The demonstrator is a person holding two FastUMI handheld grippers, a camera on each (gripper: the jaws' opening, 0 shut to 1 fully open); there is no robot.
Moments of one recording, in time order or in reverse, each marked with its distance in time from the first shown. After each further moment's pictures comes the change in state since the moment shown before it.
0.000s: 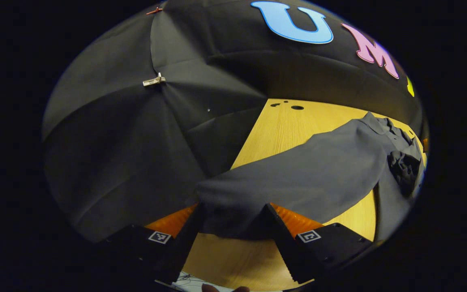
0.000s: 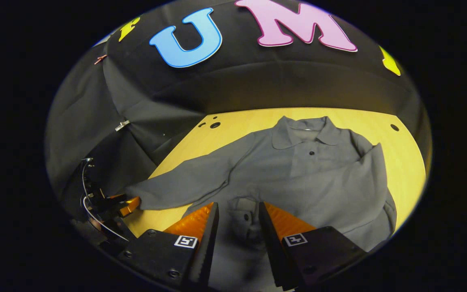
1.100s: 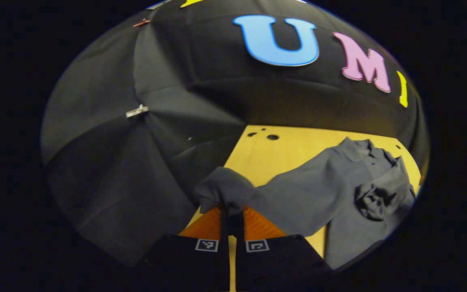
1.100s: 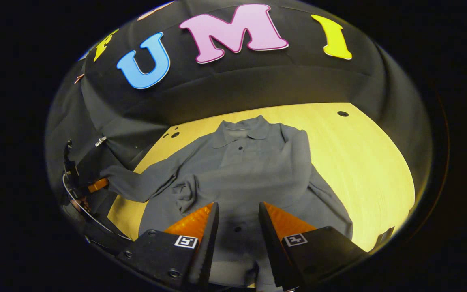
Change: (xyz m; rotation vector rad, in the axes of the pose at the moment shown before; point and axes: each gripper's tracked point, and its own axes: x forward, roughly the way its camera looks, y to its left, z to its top) left arm -0.077 -0.087 0.119 0.046 -0.168 -0.140; right arm -0.093 -0.145 -0.020 0.108 -0.059 -0.166
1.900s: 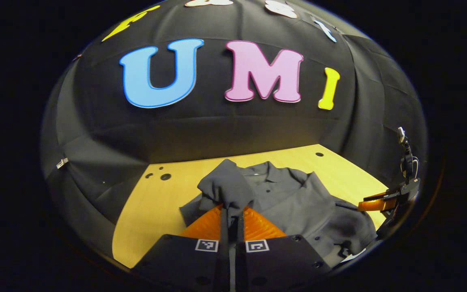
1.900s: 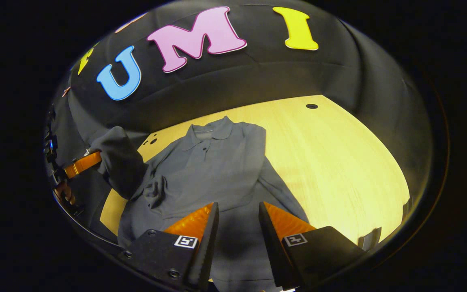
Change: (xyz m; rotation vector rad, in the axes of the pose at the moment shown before) left arm -0.058 -0.292 0.073 0.152 -0.110 -0.446; right arm -0.025 -0.098 -0.006 0.072 -0.015 -0.080
